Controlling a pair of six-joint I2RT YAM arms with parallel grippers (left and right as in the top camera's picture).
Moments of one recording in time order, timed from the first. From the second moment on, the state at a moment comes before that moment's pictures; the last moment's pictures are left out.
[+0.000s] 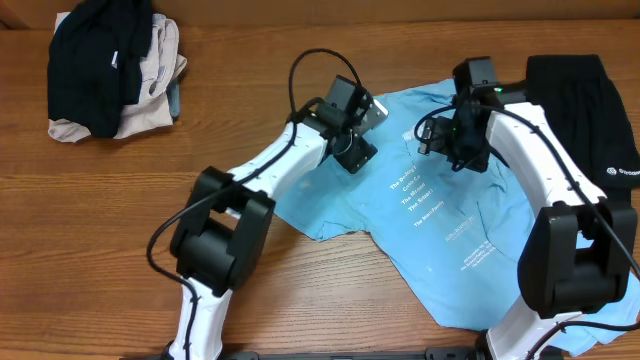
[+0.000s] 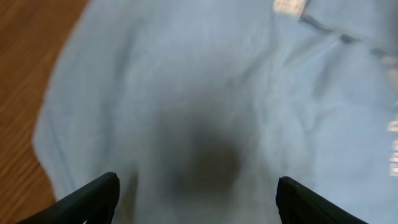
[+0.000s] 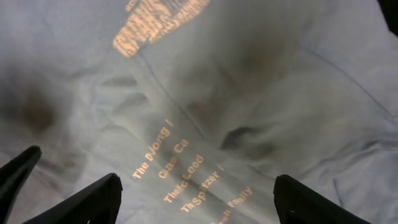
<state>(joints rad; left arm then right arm) -0.55 2.17 1.59 -0.48 0.09 0.29 0.10 1.88 1.47 -1.01 -0.07 0.41</state>
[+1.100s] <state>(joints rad) -0.23 2.24 1.67 -0.81 0.07 0.18 0.03 1.88 1.47 -1.02 -0.07 0.41</state>
